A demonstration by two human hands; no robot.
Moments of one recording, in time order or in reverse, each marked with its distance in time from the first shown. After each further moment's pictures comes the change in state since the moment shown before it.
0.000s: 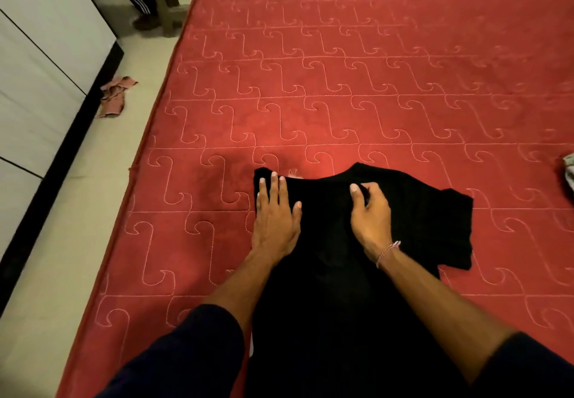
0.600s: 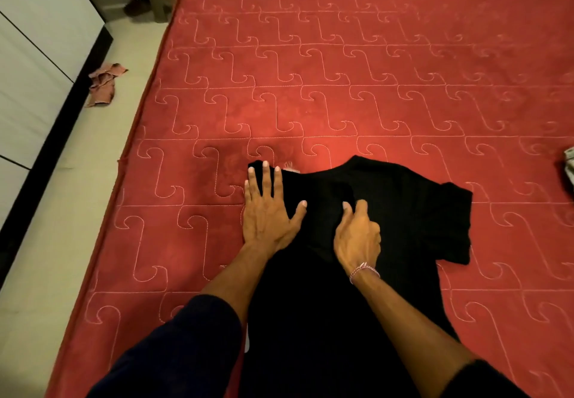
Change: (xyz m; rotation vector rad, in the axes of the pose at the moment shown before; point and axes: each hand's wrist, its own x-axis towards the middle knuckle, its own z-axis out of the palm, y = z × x) left_hand 0.007 -0.012 0.008 0.252 0.019 0.027; right_hand -0.038 0.008 0.019 -0.417 0.074 0.193
